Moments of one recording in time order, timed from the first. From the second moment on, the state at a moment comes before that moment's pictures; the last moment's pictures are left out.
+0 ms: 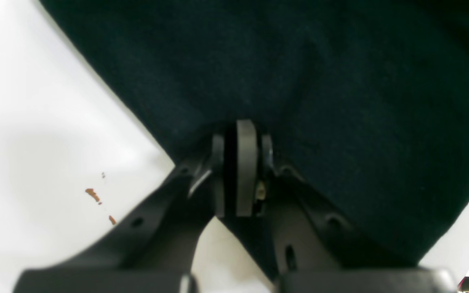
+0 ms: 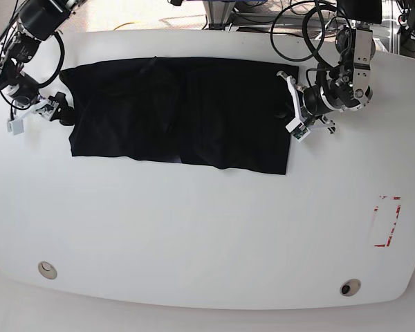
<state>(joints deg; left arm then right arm) 9.3 -16.5 0.6 91.6 -15.6 -42.1 43.8 -1.9 20.4 50.7 70.4 51.6 39.7 -75.6</state>
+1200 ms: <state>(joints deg) 9.3 -16.5 0.6 91.7 -15.5 -42.1 43.9 -5.1 13.2 37.6 75.7 54.6 40.6 -69.9</state>
